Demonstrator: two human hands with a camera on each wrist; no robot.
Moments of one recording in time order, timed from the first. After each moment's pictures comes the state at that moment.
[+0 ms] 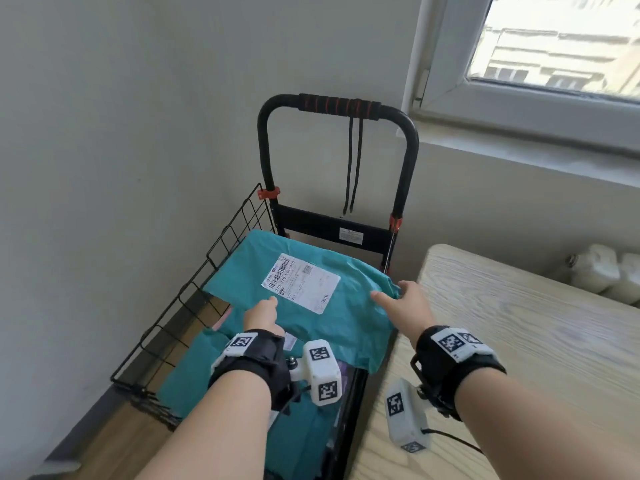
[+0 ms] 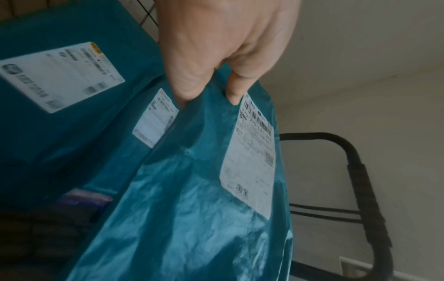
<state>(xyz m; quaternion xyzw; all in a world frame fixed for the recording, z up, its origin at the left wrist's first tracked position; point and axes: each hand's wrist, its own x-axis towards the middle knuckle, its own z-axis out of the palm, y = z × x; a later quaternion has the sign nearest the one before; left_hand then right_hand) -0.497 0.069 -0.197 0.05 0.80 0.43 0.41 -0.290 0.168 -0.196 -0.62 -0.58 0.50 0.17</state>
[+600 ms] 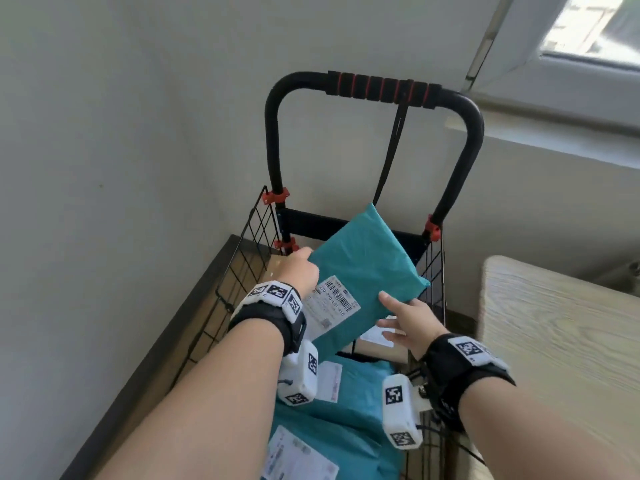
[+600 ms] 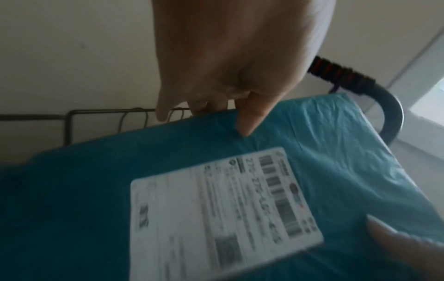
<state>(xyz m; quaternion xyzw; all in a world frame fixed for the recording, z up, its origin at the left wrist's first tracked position) -0.633 0.204 -0.195 0.42 0.81 0.16 0.38 -0.427 0.211 -0.231 -0.63 -0.34 0.67 0.21</state>
